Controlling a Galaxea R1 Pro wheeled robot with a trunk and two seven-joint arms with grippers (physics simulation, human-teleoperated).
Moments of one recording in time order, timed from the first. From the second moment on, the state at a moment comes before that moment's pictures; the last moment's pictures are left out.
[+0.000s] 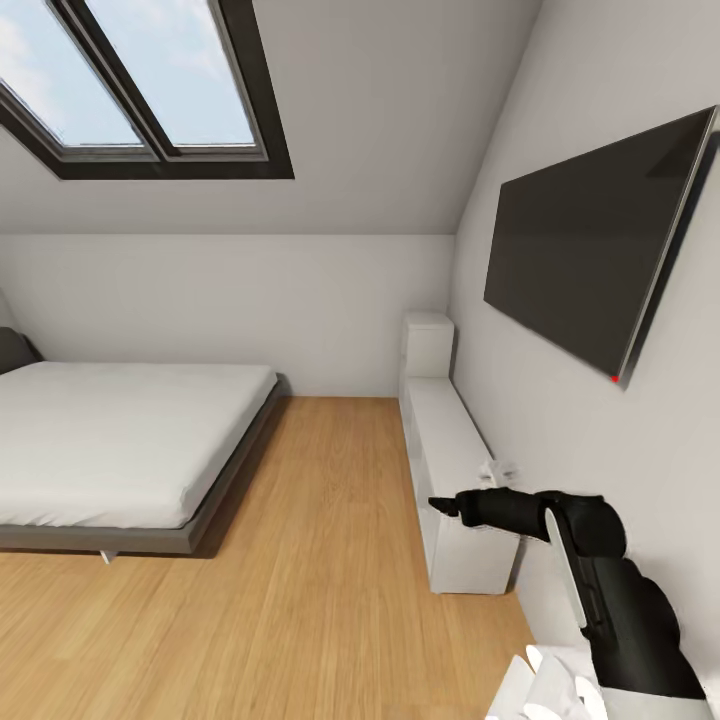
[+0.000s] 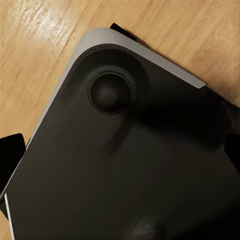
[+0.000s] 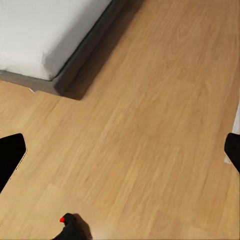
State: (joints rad) left arm 0.00 0.00 -0.01 -0.09 0.57 -0.03 0.00; right arm -0.46 -0.04 -0.09 -1.57 0.16 1.04 0.72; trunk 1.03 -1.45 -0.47
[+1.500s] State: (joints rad) left arm -0.15 0.08 -0.01 -0.67 0.51 0.45 0.10; right arm -0.51 0.17 0.17 -1.57 0.17 1.04 0.71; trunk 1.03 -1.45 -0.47
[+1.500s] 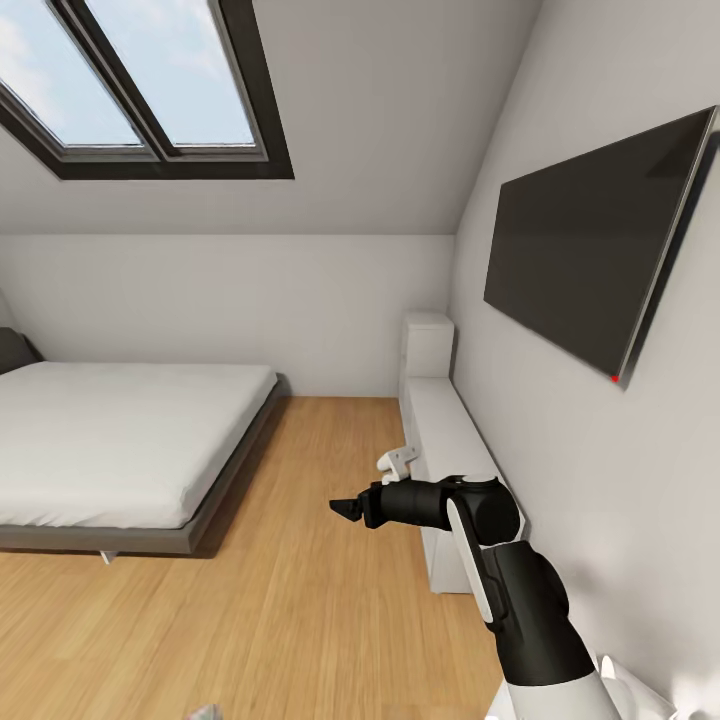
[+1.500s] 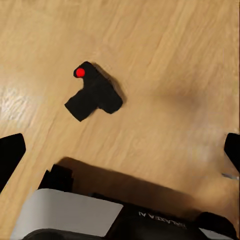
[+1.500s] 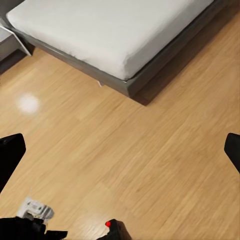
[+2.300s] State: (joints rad) left arm -0.68 -0.06 -0.01 -0.88 0.53 0.80 0.19; right arm -0.51 0.15 0.17 -1.57 0.17 1.04 0.71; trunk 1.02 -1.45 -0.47
